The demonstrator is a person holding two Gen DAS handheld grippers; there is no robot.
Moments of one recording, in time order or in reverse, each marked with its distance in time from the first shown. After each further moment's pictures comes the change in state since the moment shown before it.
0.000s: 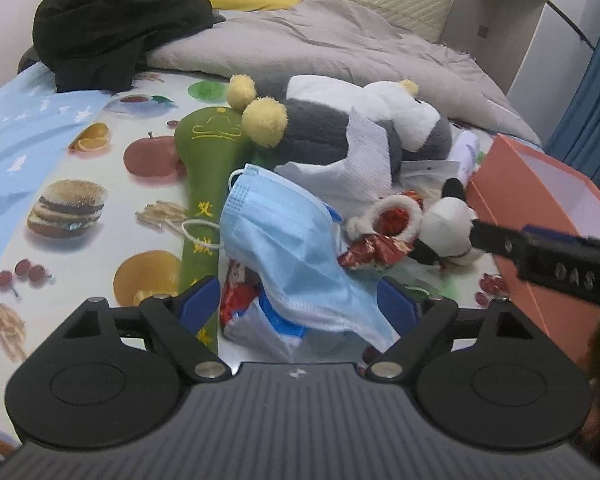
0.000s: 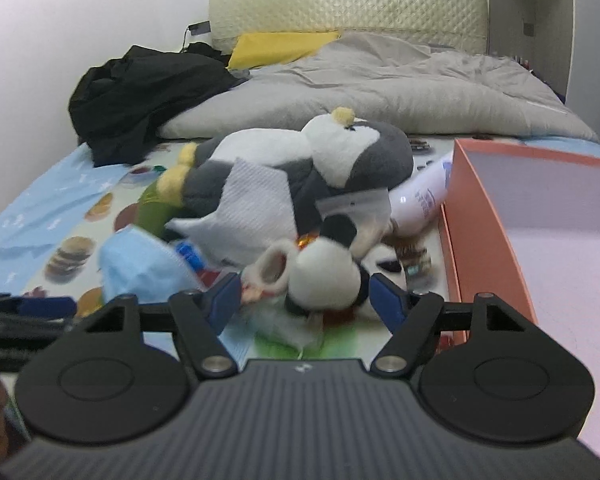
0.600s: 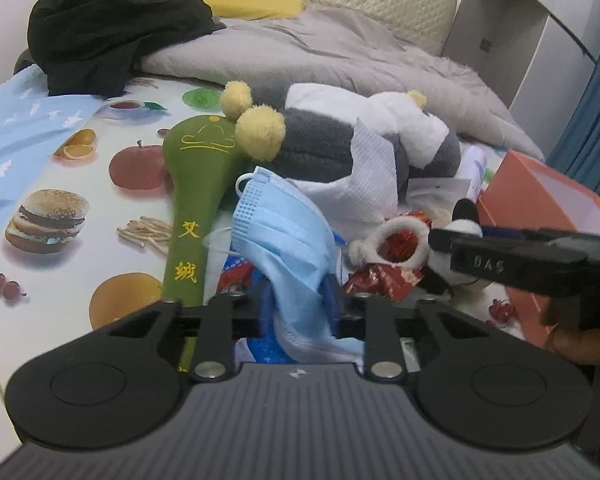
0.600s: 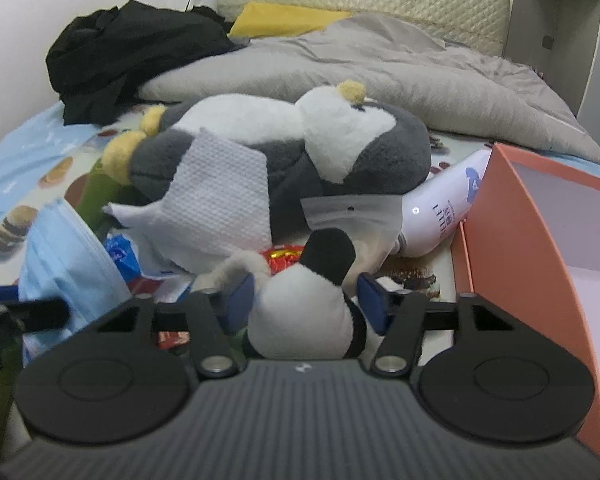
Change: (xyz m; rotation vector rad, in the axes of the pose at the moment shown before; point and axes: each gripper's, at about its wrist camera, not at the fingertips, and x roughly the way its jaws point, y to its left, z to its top) left arm 0.025 0.002 0.007 -0.035 -0.038 -0.018; right arm 0.076 -0.002 0.012 -0.118 0.069 -0.044
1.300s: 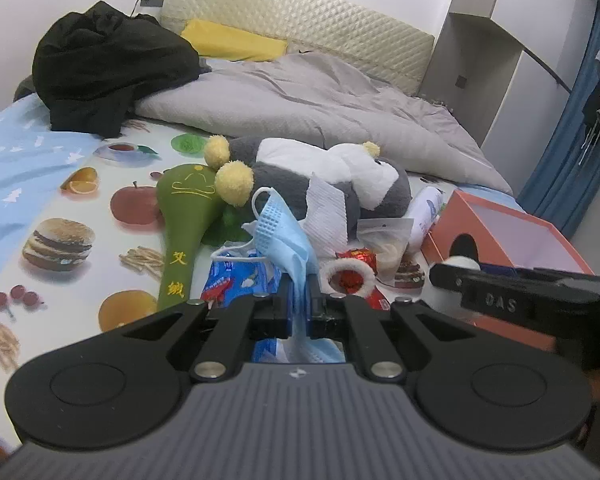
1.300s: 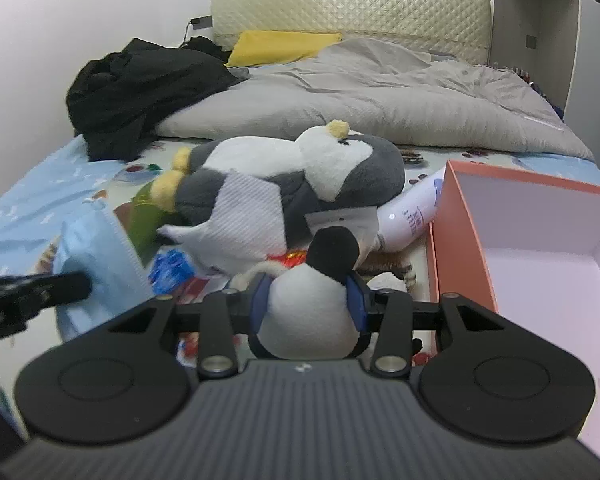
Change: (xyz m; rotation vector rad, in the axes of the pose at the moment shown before) left arm -0.082 -0.024 -0.004 0.000 -0.115 -0.058; right arm -0.094 -0.002 -0.007 0.075 -0.062 0.023
